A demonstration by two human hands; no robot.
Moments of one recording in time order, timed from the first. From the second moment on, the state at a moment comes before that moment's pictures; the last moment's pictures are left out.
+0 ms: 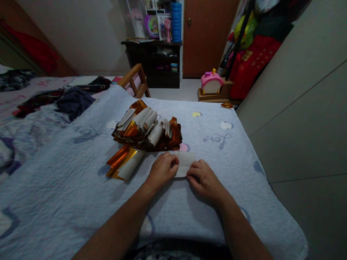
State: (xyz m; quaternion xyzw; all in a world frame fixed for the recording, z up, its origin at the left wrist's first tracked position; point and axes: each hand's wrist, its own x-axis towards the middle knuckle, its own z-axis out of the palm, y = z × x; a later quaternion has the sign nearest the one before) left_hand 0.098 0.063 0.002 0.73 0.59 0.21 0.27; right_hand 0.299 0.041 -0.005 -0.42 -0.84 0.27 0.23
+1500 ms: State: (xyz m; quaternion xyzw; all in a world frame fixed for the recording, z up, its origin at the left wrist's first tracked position) left_hand 0.094 0.063 0.008 0.76 0.58 0.11 0.29; right_hand 0.289 0.043 -0.020 -0.59 -0.76 0.17 0.20
